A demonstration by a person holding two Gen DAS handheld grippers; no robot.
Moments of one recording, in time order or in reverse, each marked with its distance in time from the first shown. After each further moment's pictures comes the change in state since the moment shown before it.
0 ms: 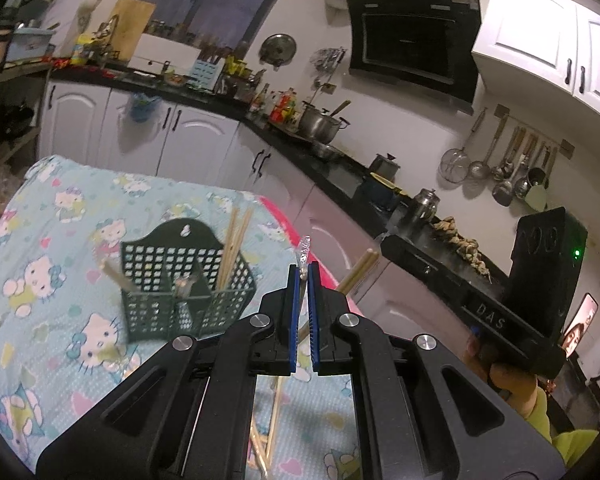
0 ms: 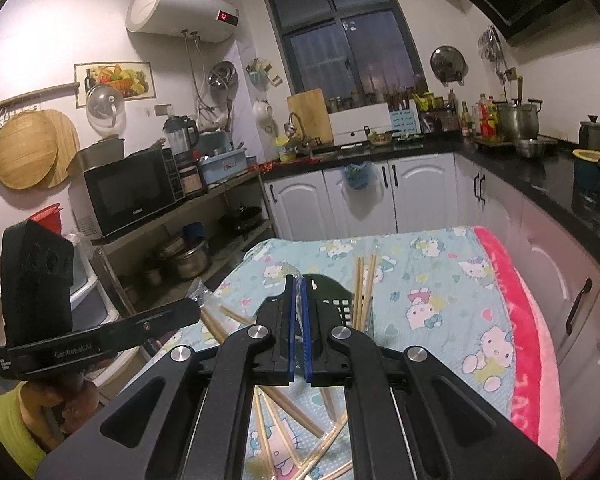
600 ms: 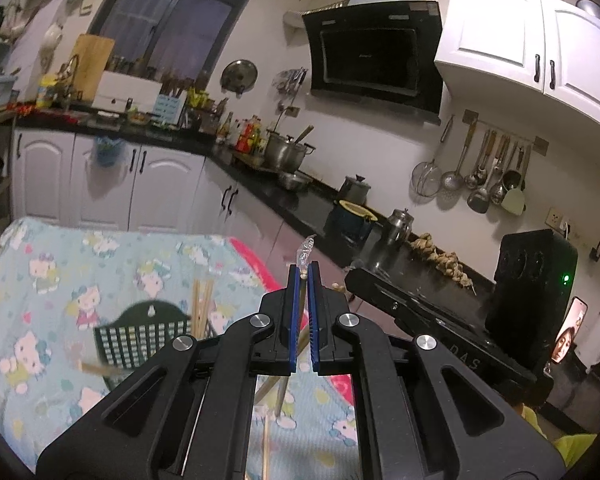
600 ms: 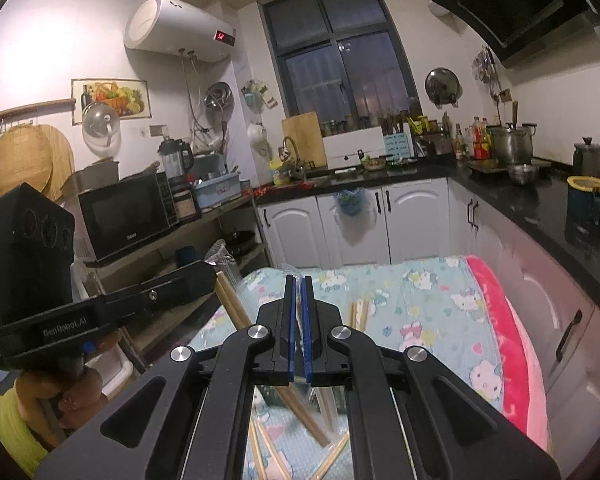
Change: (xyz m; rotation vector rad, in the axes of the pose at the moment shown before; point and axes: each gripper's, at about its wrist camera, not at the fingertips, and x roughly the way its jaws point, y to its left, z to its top) left arm 0.009 -0.035 0.065 0.117 -0.081 -0.076; right arm -0.004 0.004 0.042 -0.008 -0.077 -0.025
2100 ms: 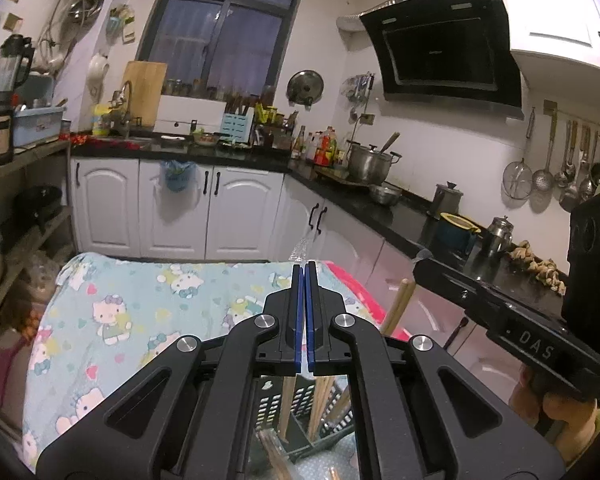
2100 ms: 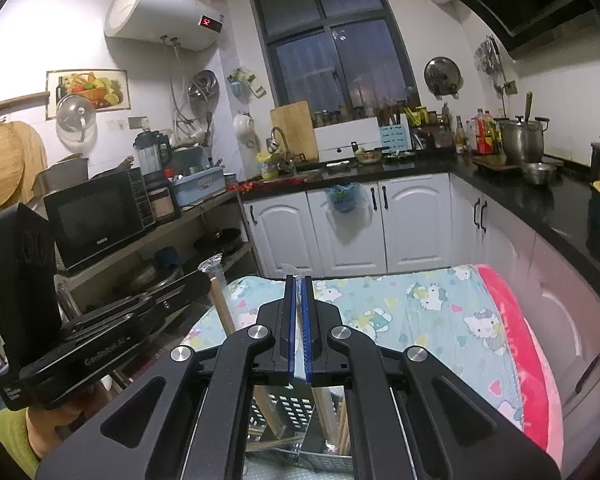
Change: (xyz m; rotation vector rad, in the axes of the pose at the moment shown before) left arm 0.065 0.092 0.025 0.053 -0.029 0.296; right arm 0.125 -0.018 0.025 0.011 0.040 -0.032
